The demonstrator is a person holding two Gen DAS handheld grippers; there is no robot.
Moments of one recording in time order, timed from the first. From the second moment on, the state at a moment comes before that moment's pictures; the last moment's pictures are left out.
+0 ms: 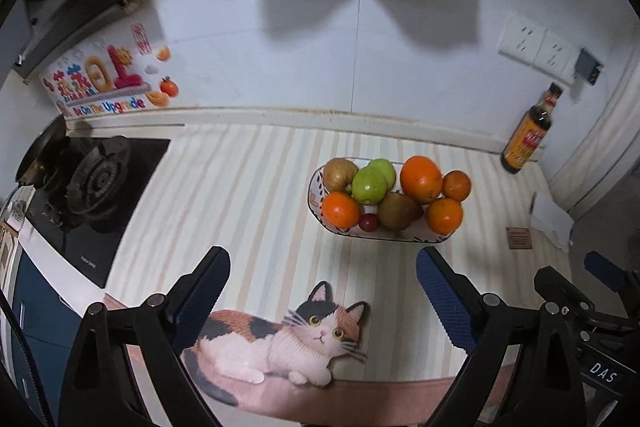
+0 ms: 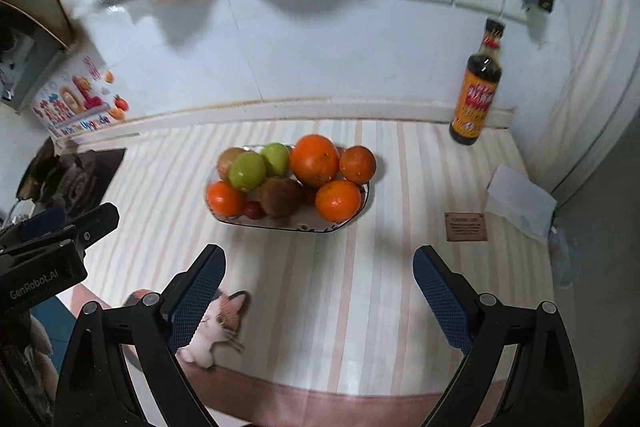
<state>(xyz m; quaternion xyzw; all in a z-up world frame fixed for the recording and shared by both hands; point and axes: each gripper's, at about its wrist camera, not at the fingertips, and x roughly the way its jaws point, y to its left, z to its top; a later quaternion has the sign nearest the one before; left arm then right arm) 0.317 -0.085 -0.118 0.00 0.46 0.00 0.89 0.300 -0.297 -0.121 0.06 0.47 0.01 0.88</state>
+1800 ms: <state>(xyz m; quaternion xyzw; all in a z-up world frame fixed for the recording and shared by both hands) 0.238 -0.062 -0.049 0.02 0.39 0.02 0.92 0.200 -0.273 -0.026 0.04 0.41 0.00 0.91</state>
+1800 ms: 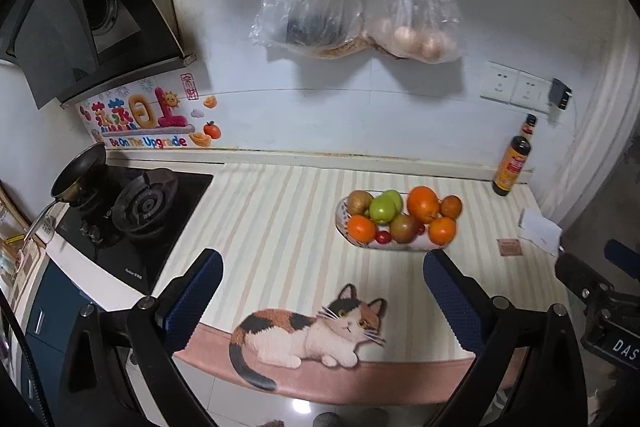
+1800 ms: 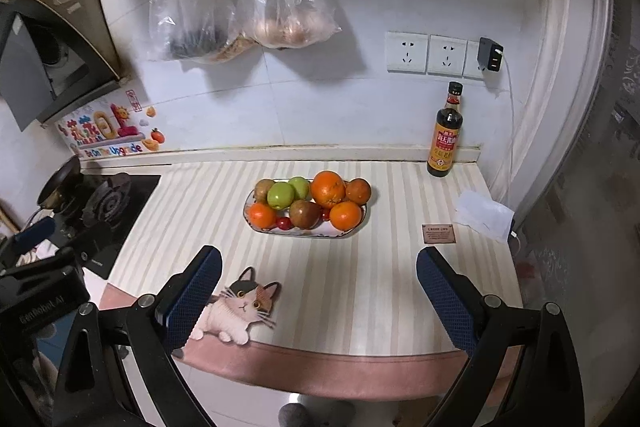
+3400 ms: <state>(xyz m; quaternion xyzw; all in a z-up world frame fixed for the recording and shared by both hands) 0.271 -0.070 -0.061 0.03 0.41 0.00 0.91 0.242 -0.270 -0.043 0.04 0.43 -0.02 0.90</state>
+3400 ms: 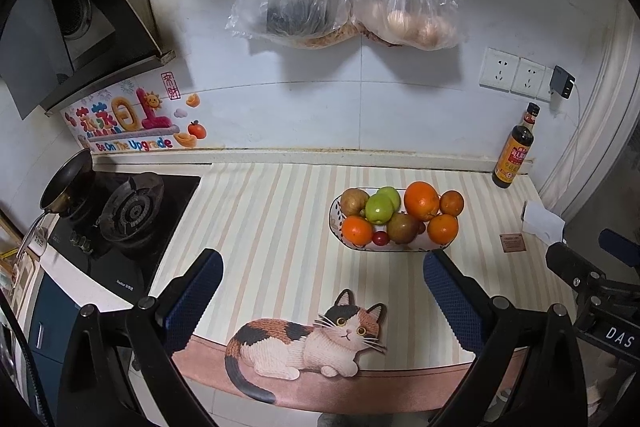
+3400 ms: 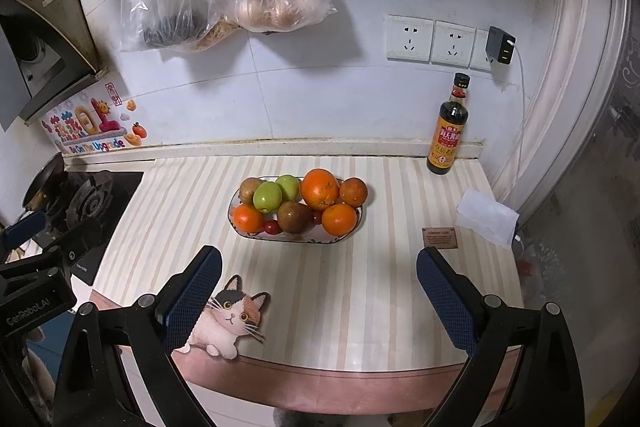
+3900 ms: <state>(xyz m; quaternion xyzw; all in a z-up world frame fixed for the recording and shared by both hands) 0.260 -0.074 -0.065 0.04 0.41 0.00 0.91 0.237 -0.270 -0.050 0.03 0.44 -0.03 0.90</state>
